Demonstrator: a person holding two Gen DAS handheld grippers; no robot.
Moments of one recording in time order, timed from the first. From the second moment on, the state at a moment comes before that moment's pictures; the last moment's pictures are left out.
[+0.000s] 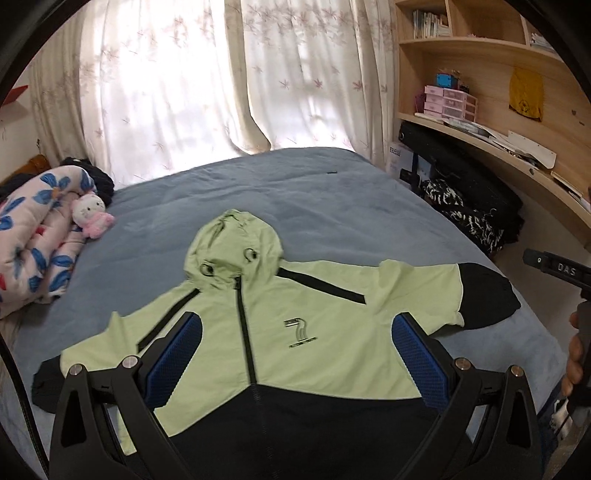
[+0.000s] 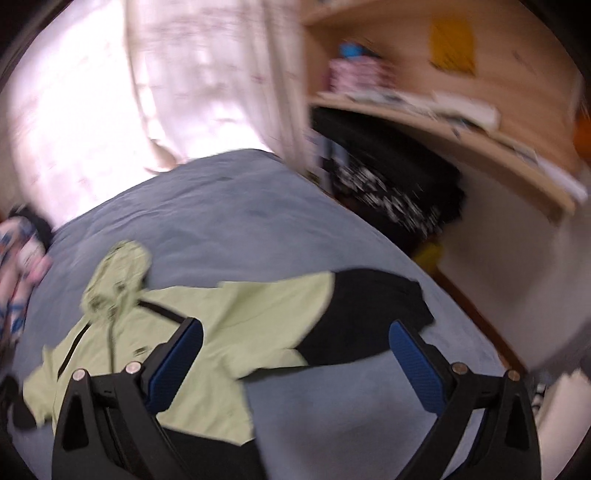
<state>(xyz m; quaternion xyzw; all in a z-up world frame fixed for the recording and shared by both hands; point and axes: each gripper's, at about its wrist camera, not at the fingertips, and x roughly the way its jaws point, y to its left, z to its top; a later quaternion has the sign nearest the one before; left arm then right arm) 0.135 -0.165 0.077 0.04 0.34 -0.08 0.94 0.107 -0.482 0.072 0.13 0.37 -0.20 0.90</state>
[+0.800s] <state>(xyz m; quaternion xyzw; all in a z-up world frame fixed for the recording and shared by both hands) 0.187 -0.204 -0.037 0.04 0.44 -0.10 0.89 0.113 -0.668 -0.146 0.48 0.40 -0.31 0.72</state>
